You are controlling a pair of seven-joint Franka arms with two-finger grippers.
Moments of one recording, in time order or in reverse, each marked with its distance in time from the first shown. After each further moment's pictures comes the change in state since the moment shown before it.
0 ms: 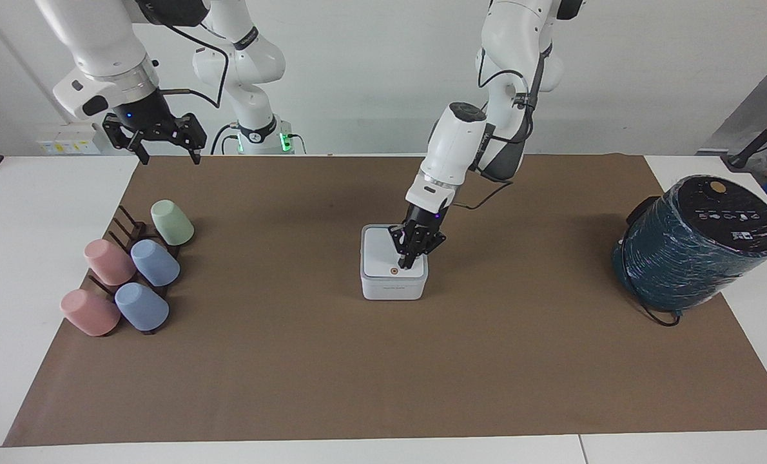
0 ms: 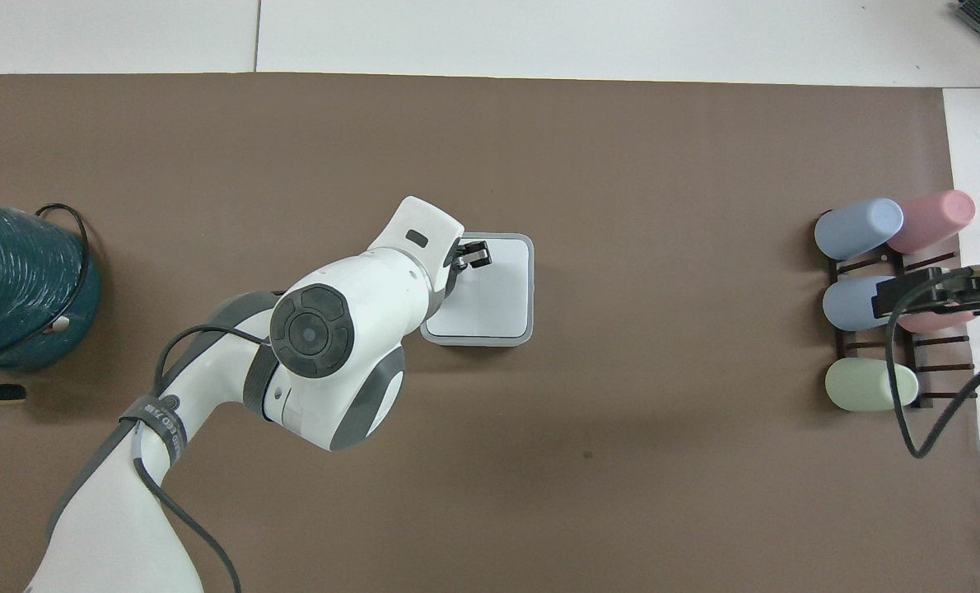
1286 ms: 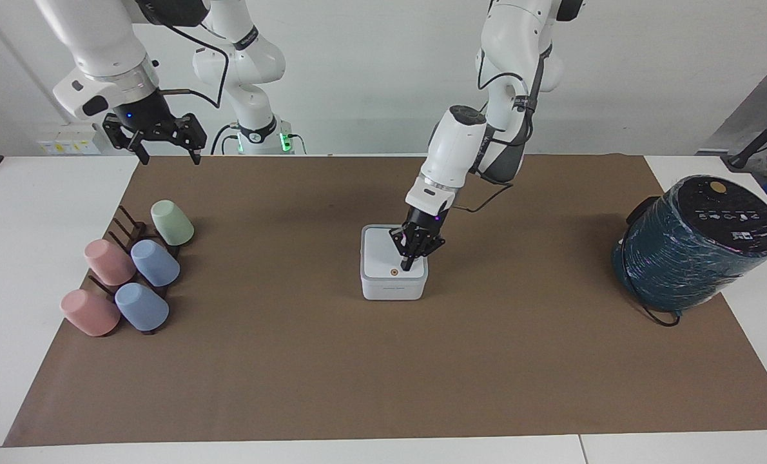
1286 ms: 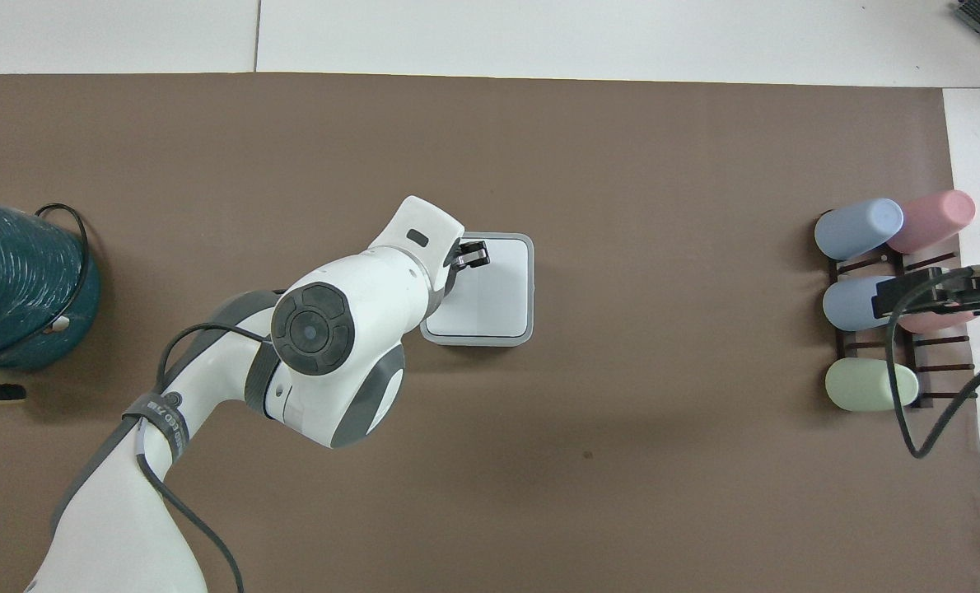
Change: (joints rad) left arm 0.000 0.010 0.003 0.003 0.001 0.007 0.023; right arm 0.000 0.000 0.000 0.000 0.000 0.000 0.000
